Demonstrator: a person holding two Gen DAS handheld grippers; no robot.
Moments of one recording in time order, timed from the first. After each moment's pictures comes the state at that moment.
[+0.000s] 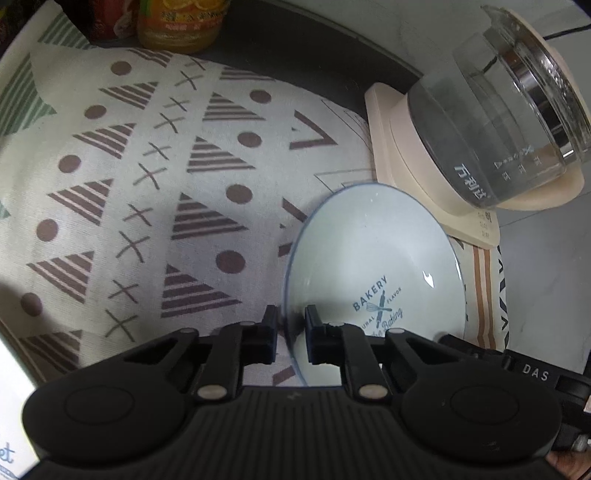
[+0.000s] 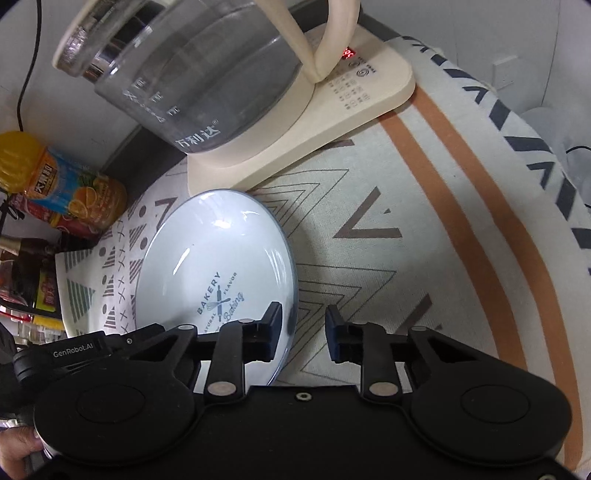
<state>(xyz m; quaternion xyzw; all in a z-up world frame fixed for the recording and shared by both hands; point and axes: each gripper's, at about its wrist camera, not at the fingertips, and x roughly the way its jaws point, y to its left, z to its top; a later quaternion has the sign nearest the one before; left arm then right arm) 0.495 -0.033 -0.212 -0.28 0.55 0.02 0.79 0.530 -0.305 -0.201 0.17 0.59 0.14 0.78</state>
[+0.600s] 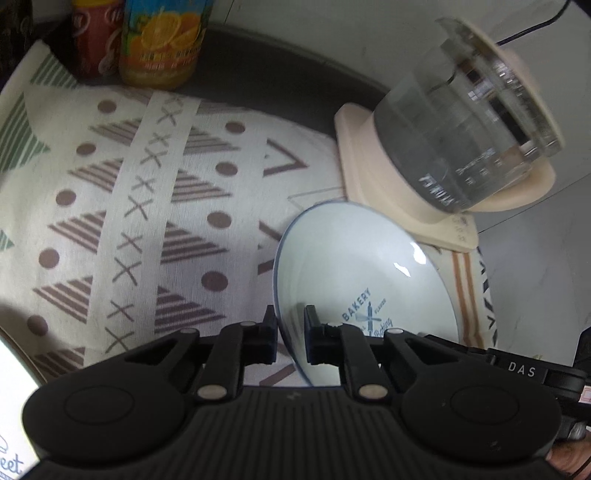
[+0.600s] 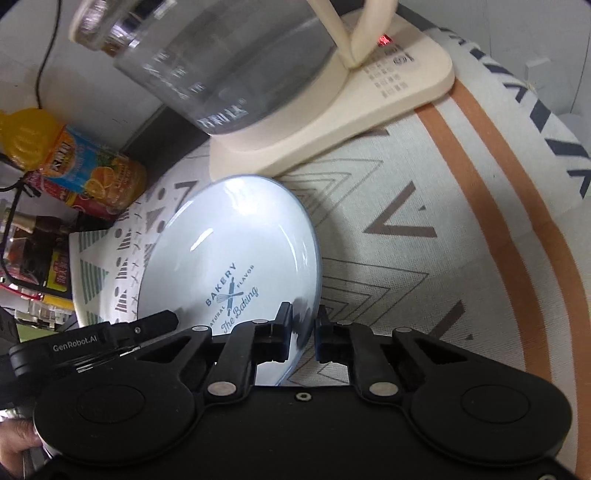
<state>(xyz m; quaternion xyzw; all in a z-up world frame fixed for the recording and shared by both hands) 0.489 -0.036 -0.188 -0.26 0.51 0.00 0.82 0.529 -0.297 -0.200 0.17 0.58 0.19 0.78</state>
